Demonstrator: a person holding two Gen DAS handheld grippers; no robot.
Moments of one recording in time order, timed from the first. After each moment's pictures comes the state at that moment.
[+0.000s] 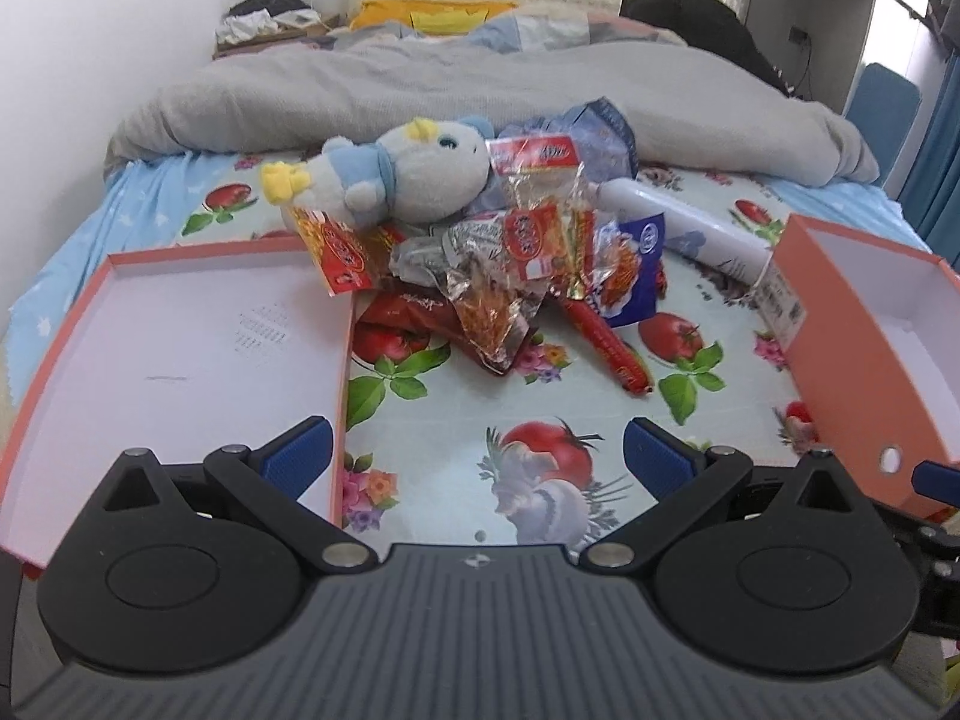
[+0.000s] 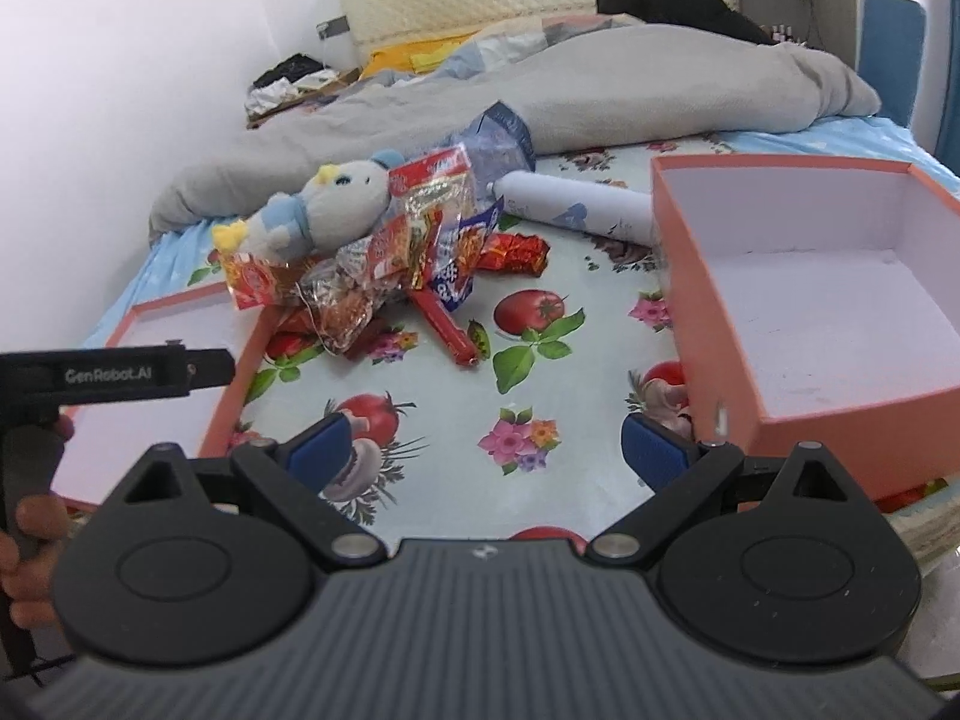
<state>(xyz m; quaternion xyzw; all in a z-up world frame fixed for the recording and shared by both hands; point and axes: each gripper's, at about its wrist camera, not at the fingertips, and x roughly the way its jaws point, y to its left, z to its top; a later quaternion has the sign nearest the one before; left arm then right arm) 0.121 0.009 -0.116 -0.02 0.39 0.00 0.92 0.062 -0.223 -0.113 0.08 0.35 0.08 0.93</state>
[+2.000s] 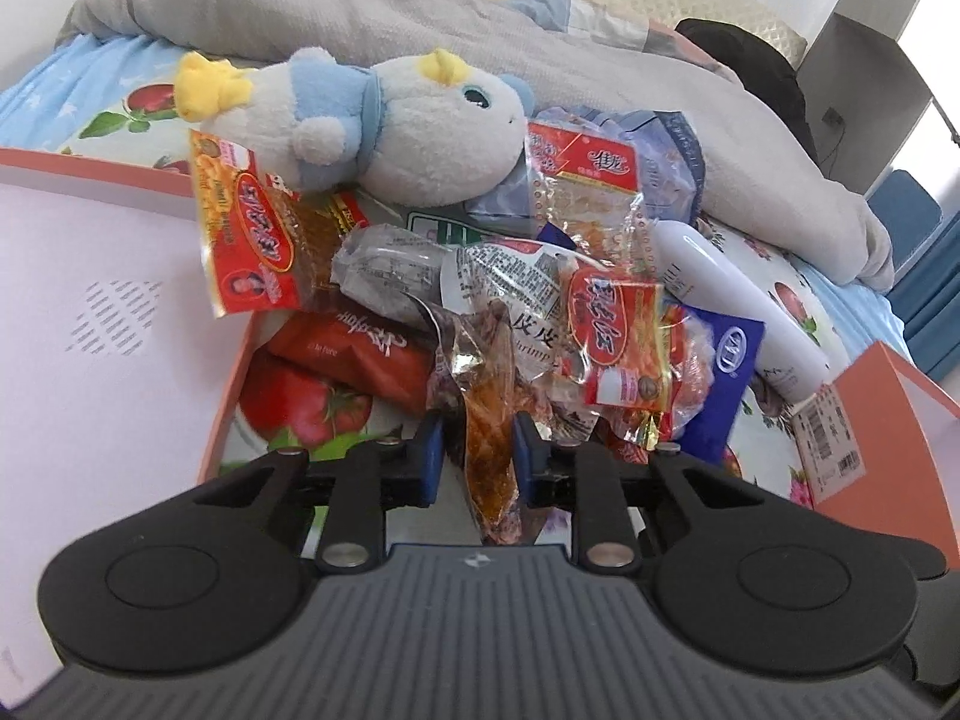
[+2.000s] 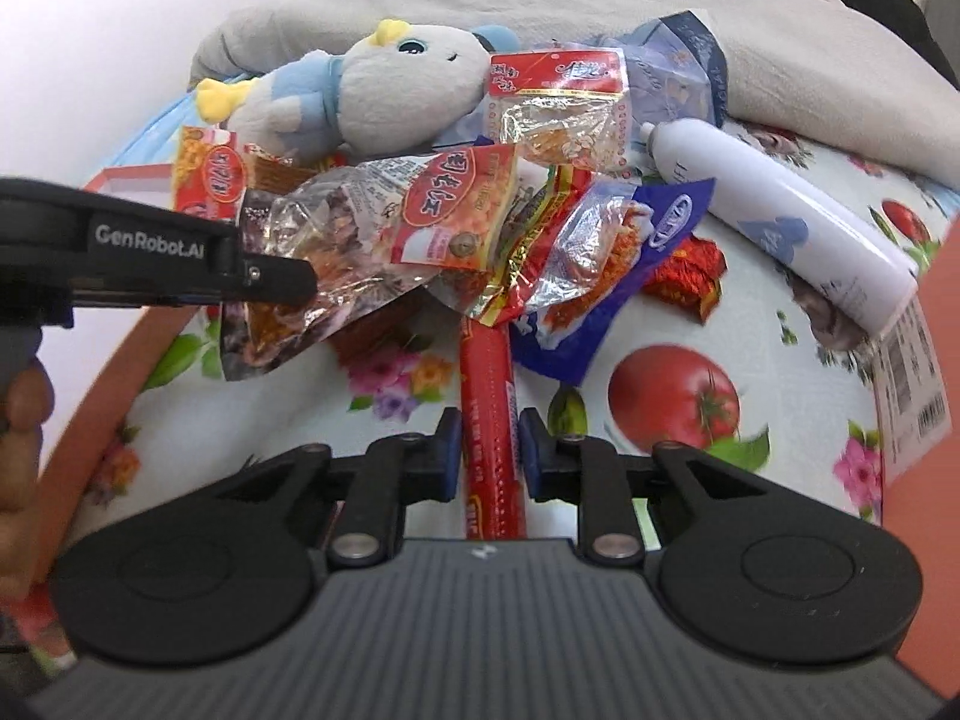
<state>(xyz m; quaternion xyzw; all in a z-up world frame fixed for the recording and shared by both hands) 0.263 0.041 -0.202 -0.17 0.40 -0.01 0.90 0.228 -0.147 -0.187 -0.05 0.41 0.19 0.89</state>
